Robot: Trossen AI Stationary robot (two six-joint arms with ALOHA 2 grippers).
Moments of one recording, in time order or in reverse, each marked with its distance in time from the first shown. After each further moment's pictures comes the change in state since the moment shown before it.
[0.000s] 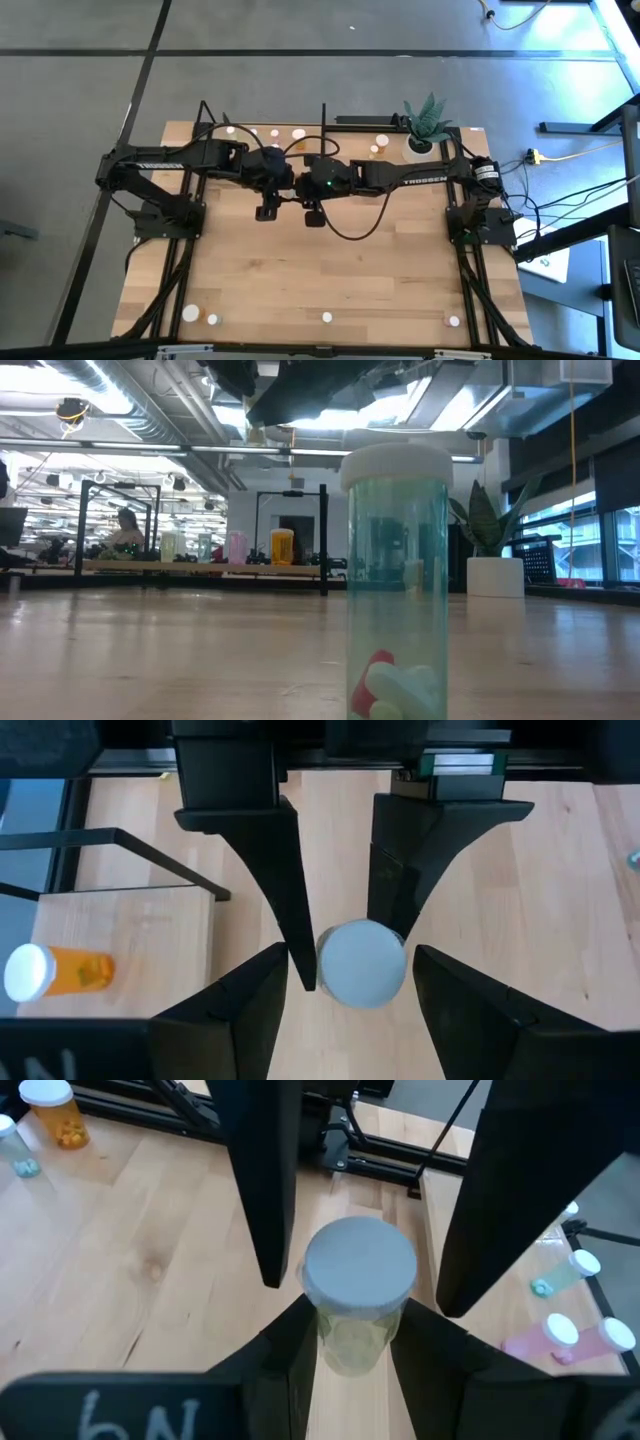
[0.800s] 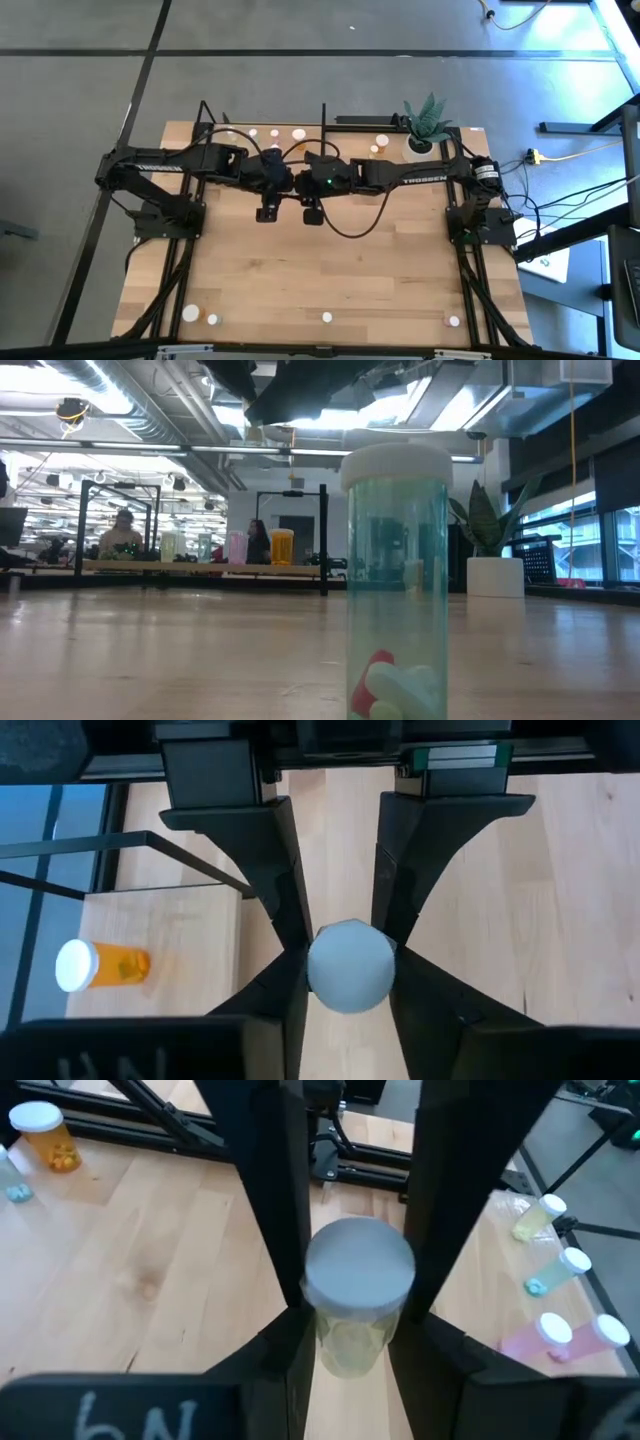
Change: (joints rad) left arm -0.044 -0.002 0.000 -0.003 -0.116 0.002; right arm -0.003 0.000 0.000 0.024 0.002 0.042
